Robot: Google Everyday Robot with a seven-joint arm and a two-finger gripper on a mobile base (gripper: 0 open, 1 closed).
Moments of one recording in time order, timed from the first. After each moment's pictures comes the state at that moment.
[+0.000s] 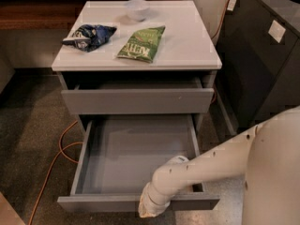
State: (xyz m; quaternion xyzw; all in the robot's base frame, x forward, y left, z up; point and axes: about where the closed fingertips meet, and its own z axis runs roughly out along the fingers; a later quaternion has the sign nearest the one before) arm 0.376 0.012 0.430 -0.75 0.63 0.15 0.11
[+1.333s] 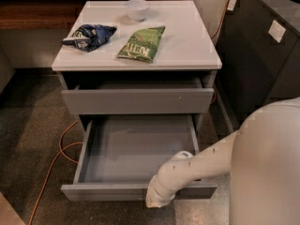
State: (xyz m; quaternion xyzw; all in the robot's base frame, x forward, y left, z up) arm 0.415 -0.016 0.419 -0.73 0.67 0.11 0.12
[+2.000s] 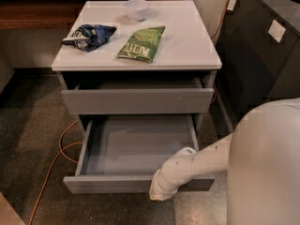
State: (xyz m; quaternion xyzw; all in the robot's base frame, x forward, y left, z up) arm 0.442 -0.031 0.415 -0.71 0.68 0.09 0.13
